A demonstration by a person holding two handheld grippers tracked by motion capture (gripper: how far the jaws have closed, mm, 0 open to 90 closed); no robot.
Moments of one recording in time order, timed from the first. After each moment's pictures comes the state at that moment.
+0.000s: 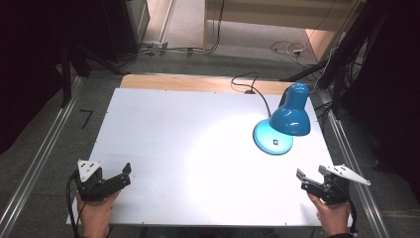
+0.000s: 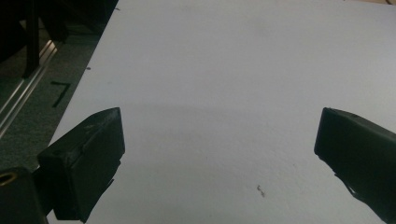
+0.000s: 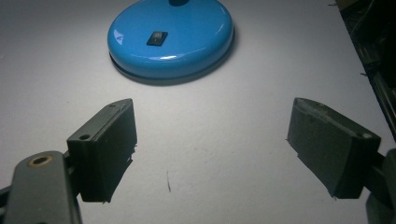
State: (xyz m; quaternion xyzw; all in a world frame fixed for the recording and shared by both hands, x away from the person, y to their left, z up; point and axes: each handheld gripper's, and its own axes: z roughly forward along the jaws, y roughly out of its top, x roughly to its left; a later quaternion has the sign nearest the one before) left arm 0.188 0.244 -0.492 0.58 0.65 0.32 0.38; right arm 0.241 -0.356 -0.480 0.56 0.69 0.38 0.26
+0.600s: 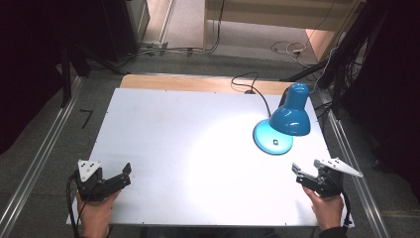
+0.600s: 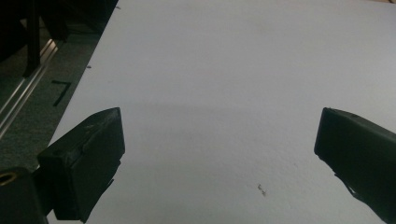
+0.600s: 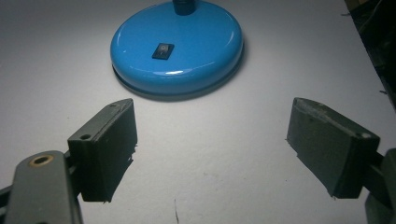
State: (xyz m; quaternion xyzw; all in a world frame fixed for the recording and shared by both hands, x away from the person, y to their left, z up) left arm 0.189 0.244 -0.492 0.58 0.65 0.31 0.38; right arm 0.259 -0.345 -0.479 0.56 0.69 0.38 0.26
